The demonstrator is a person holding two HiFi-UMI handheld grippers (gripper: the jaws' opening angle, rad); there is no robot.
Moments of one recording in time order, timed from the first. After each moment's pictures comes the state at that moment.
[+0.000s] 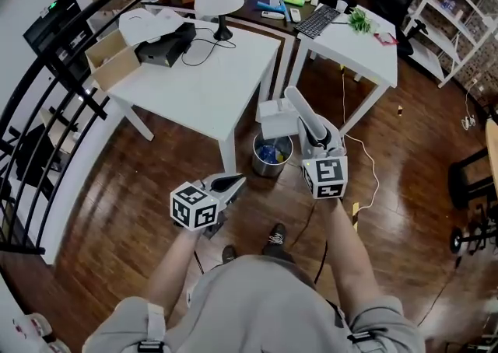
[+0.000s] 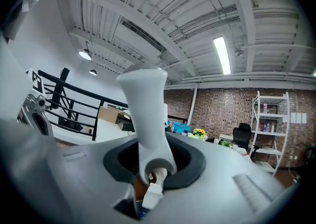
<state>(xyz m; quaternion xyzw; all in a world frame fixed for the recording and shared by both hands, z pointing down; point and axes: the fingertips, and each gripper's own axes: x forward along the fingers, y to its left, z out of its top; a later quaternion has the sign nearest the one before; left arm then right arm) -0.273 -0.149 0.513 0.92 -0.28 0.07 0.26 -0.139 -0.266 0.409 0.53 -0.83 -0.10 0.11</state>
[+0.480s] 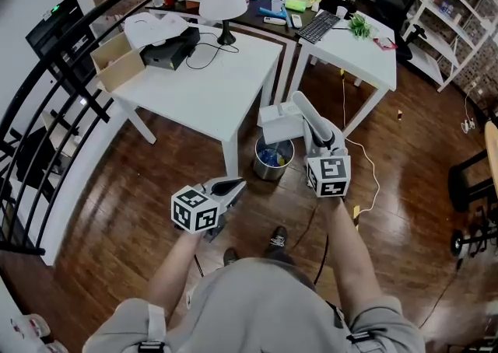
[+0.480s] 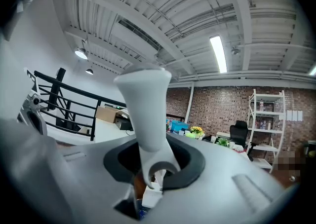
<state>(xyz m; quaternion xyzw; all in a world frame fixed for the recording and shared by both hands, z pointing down) -0.284 -0.130 0.509 0.92 -0.29 0.07 0.25 -0.132 -0.258 0.408 0.55 -0.82 -0.08 0.11</state>
